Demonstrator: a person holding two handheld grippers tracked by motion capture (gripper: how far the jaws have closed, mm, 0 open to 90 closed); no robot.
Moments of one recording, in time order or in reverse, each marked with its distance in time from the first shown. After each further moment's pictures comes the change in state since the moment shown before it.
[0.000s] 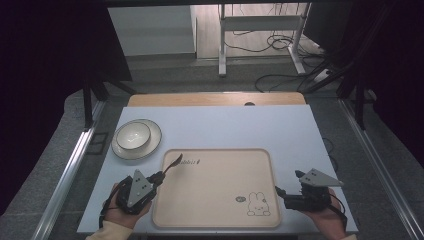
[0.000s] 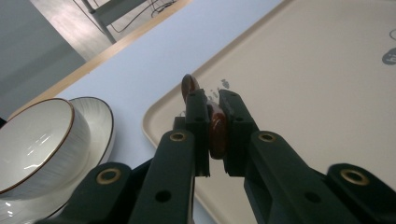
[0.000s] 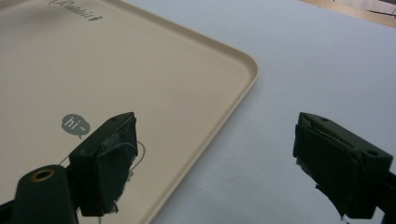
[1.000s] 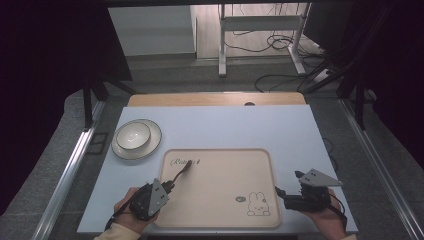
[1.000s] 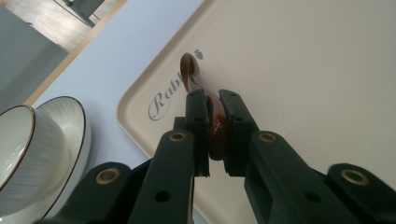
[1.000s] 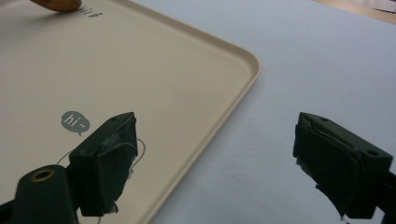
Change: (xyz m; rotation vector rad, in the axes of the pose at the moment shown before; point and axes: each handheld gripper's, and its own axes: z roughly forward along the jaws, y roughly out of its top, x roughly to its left) left arm -0.028 -0.004 0.018 0.115 -0.024 0.191; right arm 0.000 -0.001 0.001 0.010 0.002 0.000
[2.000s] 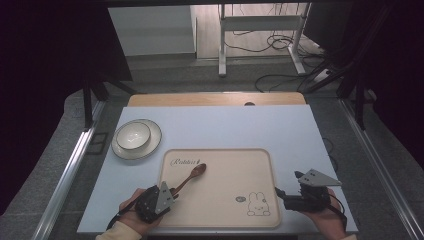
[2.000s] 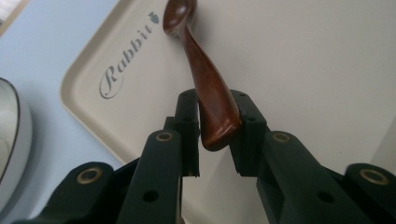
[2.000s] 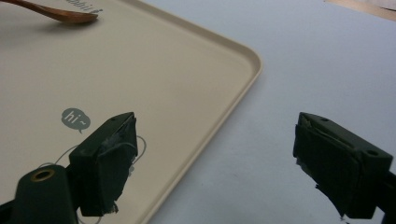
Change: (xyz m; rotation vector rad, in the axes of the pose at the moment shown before) left arm -0.007 -0.006 0.017 0.114 -0.147 0.011; right arm 0.000 0.000 0.000 0.012 0.003 -0.005
